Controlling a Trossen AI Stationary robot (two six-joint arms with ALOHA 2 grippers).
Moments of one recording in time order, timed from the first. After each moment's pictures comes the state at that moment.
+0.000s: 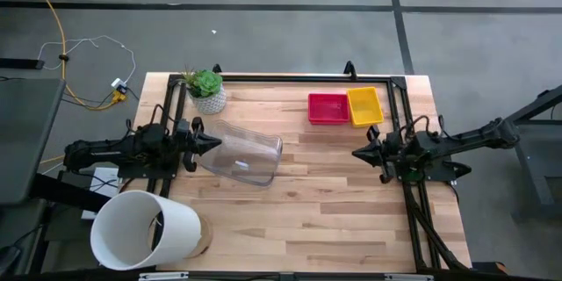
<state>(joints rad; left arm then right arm) 0.19 0.00 0.01 0.01 0.01 -0.36 0.20 0.27 0.01 0.45 0.09 0.20</state>
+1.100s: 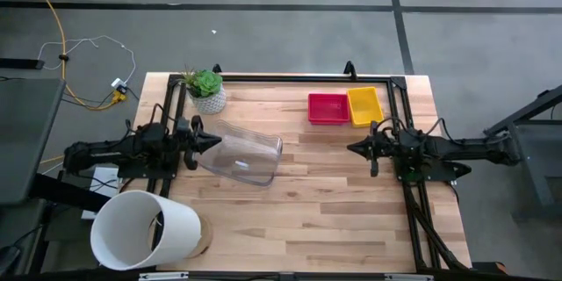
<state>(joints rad) 0.22 0.00 0.01 0.01 0.00 -0.36 -0.03 0.22 0.01 0.02 0.06 0.07</state>
